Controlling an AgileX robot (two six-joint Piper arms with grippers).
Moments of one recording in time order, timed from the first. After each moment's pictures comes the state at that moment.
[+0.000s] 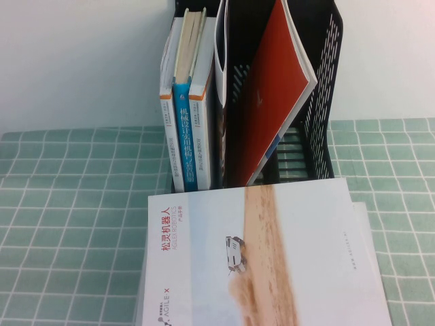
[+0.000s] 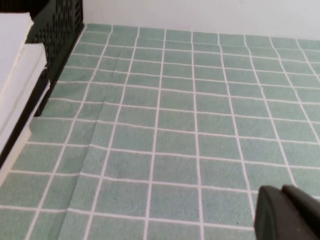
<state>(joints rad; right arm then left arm) -0.03 -0.01 0.03 0.01 0.42 -0.09 -0.06 -0.01 0.03 0.00 -0.18 -0.12</state>
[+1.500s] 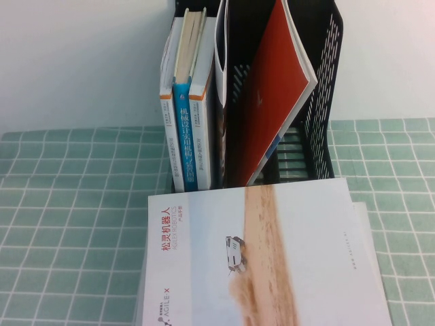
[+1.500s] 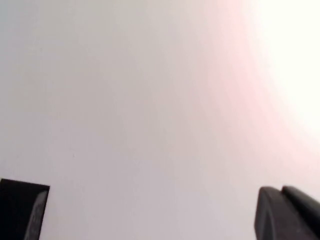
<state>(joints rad) -0.03 -0.01 0.03 0.12 -0.43 -0.27 -0.12 0.34 -0.51 0.06 0.23 -0.42</state>
